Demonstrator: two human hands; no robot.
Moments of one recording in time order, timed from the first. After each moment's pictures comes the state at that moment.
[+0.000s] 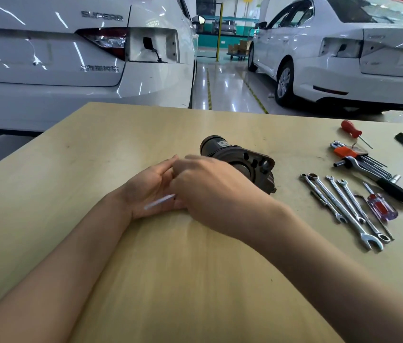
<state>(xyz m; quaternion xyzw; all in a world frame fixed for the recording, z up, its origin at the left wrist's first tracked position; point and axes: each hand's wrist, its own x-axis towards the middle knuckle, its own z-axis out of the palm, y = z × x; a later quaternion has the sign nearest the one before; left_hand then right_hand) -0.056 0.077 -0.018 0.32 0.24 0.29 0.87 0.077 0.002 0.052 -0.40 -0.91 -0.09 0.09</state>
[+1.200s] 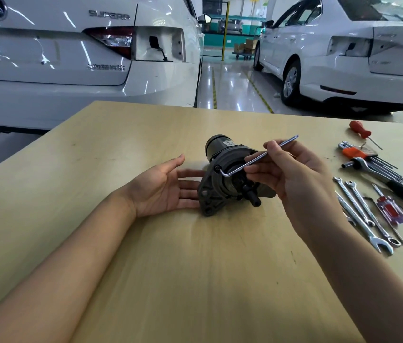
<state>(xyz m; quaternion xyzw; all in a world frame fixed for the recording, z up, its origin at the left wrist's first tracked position) -0.061 0.096 -0.030 0.41 0.31 0.29 0.81 0.146 0.001 0.032 -0.41 -0.41 0.47 0.67</state>
